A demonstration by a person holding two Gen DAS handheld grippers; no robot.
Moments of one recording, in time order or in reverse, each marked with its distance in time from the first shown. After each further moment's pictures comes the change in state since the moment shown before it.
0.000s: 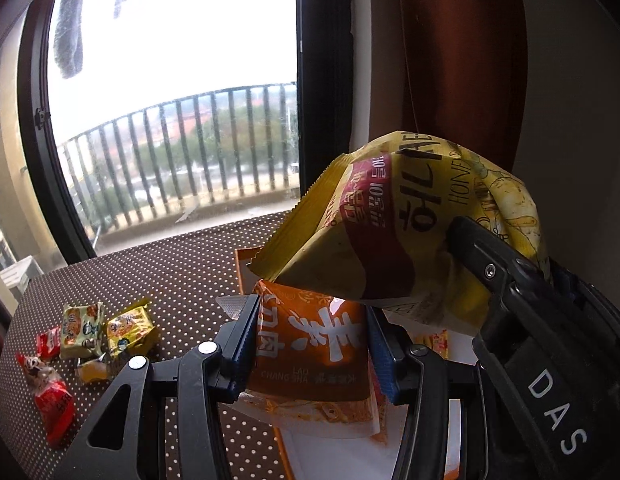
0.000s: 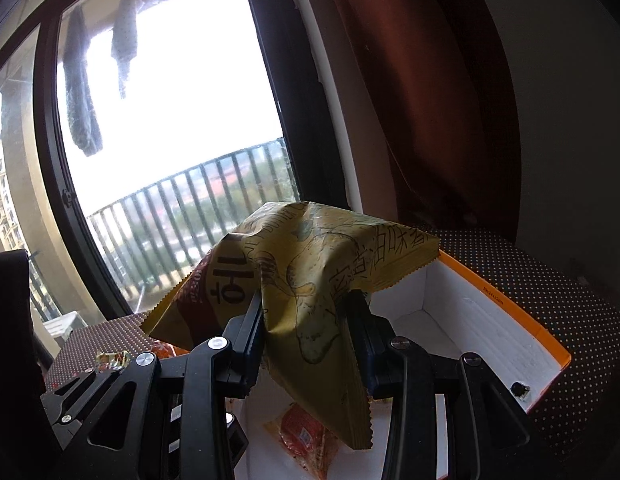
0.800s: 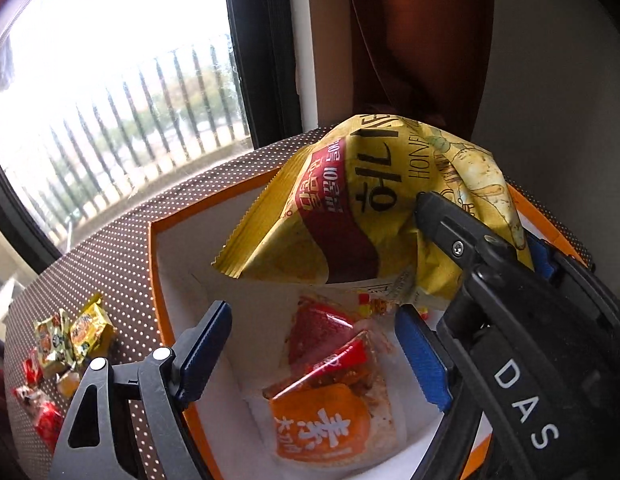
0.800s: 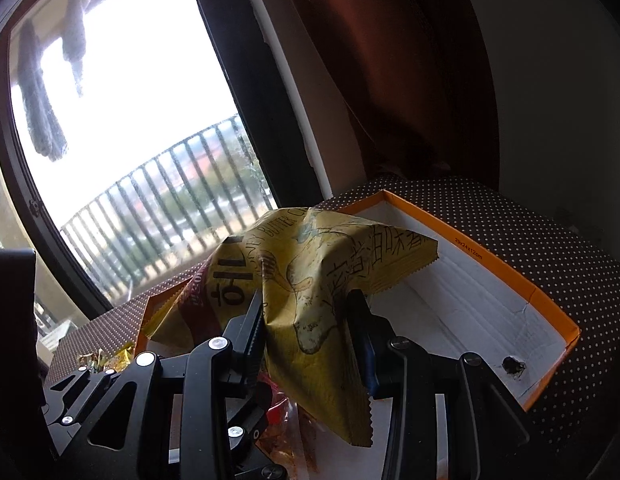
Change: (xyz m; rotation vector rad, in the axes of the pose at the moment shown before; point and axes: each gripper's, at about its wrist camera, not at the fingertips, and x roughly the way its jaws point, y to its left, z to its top) left arm 0.041 -0.048 0.003 0.142 0.235 -0.075; right arm 0.033 -0.047 0.004 0.107 0.134 -0.031
